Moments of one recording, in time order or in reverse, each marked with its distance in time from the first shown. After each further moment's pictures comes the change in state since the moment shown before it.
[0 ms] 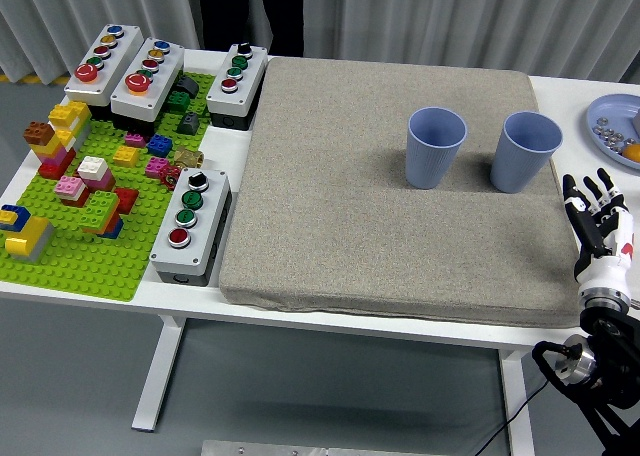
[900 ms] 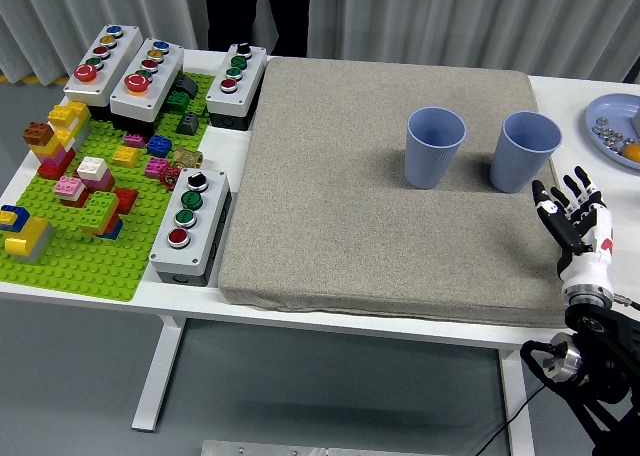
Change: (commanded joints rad) left arm -0.004 -0.006 0.000 0.000 -0.003 -0.001 0.003; right arm 0.044 0.022 -0.046 -0.037 -0.031 0.000 -0.013
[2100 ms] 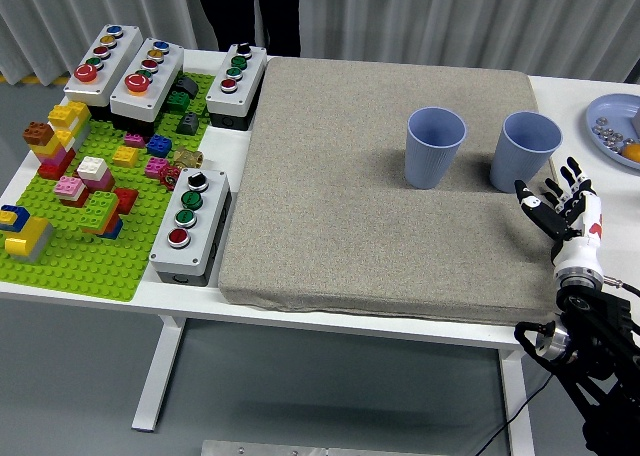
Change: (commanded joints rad) left arm -0.001 -0.003 0.021 0.000 -0.017 0.000 -0.001; right arm 0.090 0.027 -0.016 -0.125 -0.034 0.000 -0.044
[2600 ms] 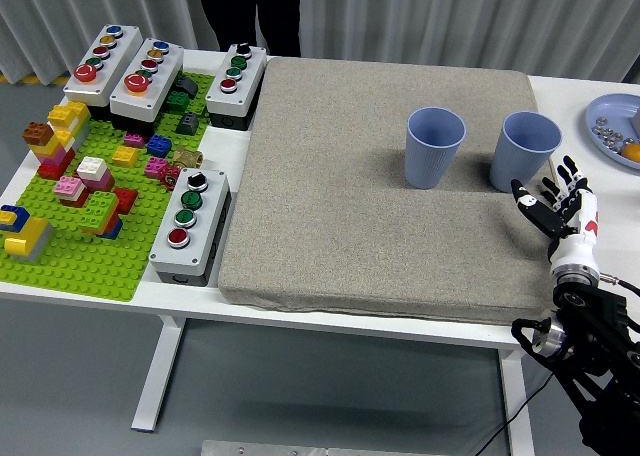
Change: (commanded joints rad) left arm 0.003 0.001 0.006 0.000 -0.002 0.000 0.000; right arm 0.021 0.012 -0.014 -0.022 -0.012 0.000 -0.013
